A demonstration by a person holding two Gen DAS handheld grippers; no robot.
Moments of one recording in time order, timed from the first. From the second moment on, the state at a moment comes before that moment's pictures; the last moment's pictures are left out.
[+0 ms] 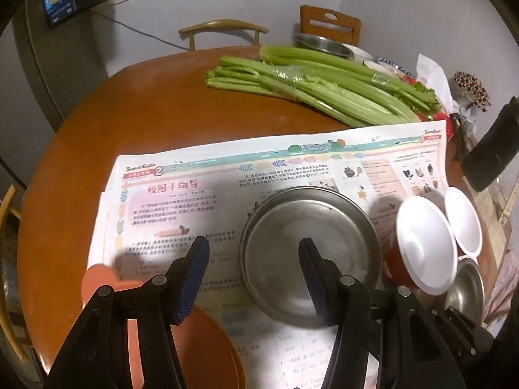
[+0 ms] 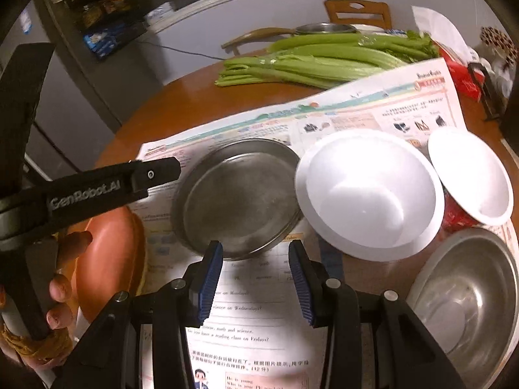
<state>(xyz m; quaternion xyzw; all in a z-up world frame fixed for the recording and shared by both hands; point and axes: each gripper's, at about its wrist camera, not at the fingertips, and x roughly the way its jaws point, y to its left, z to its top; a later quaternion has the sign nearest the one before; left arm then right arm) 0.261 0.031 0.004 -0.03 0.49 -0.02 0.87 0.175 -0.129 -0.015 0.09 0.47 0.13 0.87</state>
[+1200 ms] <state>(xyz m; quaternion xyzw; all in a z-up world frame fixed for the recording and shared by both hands) 0.259 0.029 -0.020 -0.01 0.49 -0.03 0.87 0.186 -0.103 -0.019 0.03 0.45 0.10 0.89</state>
